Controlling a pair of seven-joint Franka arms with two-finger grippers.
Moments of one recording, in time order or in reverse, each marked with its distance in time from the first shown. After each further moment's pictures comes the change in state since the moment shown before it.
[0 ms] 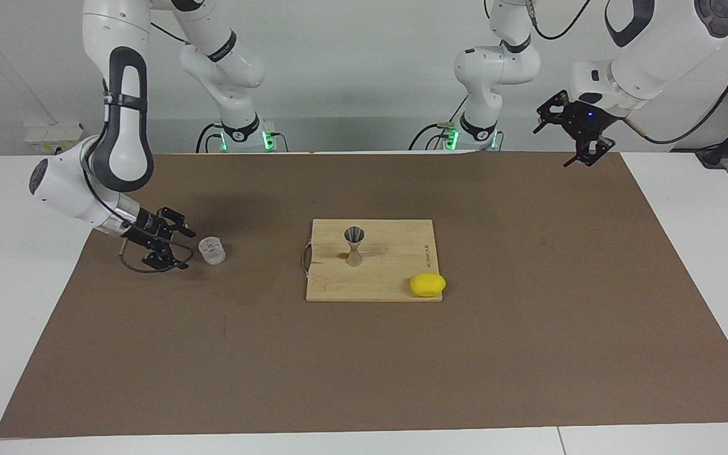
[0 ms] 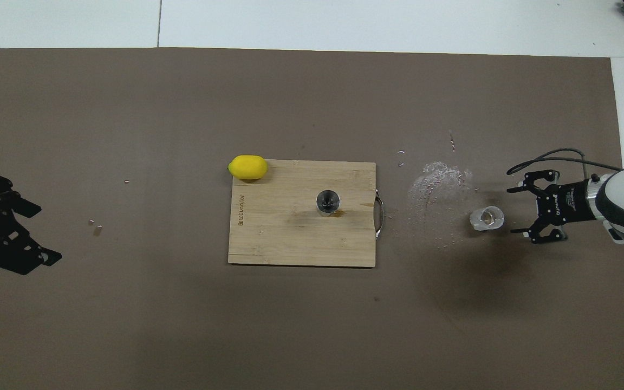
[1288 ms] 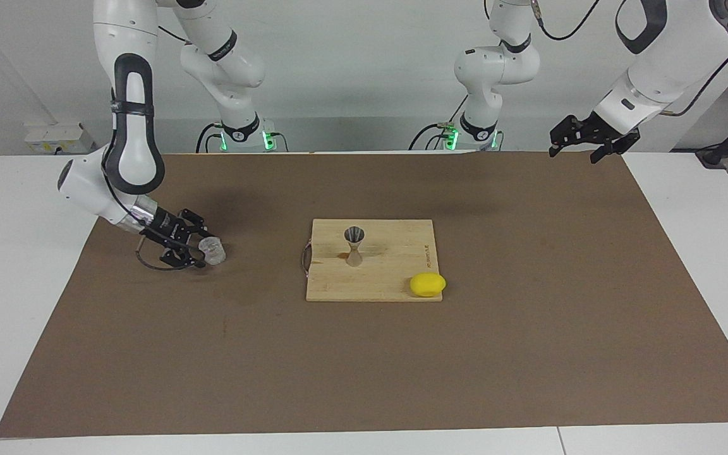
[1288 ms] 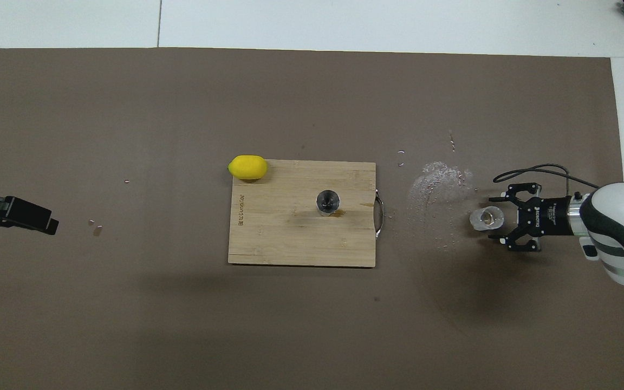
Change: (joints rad) left arm 0.018 0.000 -0.002 -0.023 0.062 0.061 -0.717; right arm 0.015 -0.012 0.007 -0.119 0.195 0.092 -0.091
